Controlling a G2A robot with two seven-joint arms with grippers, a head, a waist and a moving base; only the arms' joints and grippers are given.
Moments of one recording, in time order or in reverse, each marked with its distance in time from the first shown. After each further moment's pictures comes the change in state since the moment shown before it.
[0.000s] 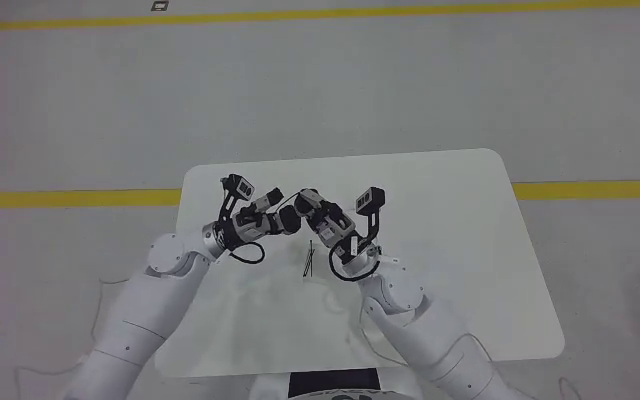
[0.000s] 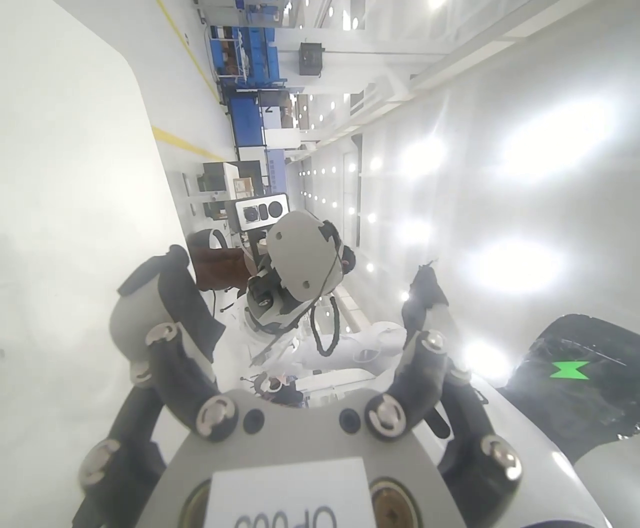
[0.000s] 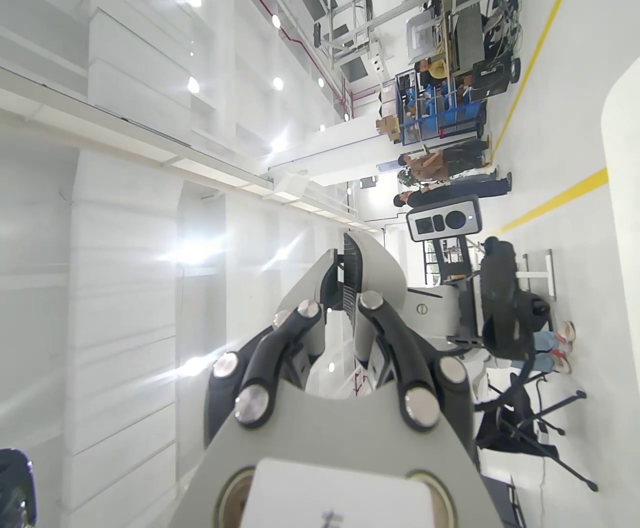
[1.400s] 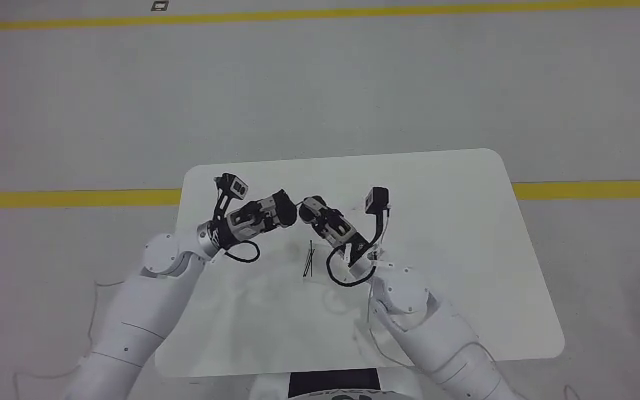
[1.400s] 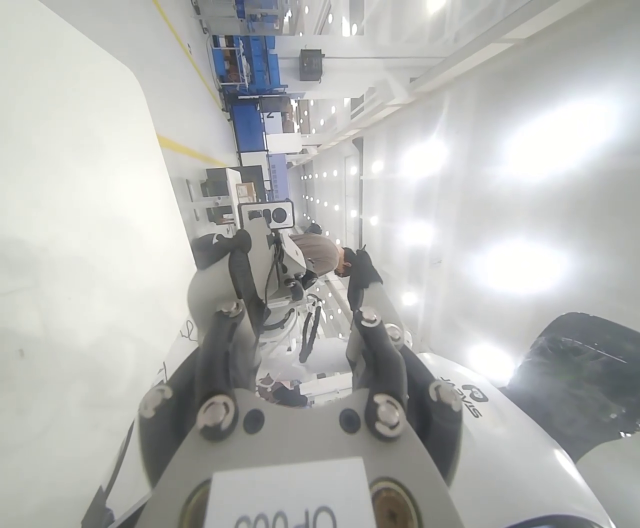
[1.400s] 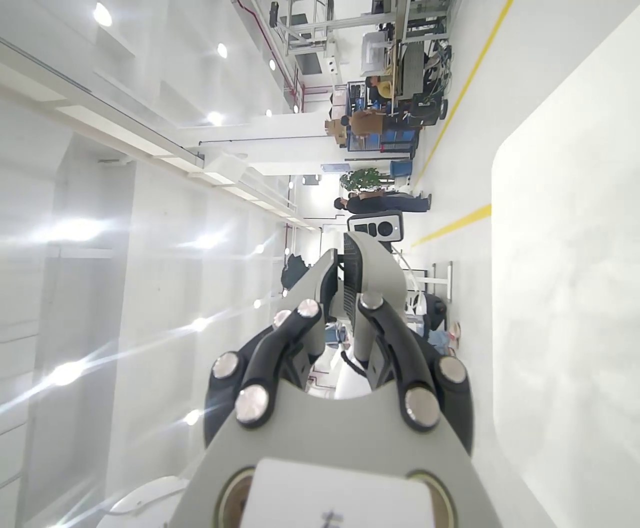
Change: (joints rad) left arm 0.016 -0.013 -0.054 0.011 0.027 0.000 -0.019; right arm -0.045 0.004 0.069 -0.028 -0.327 0.120 0.010
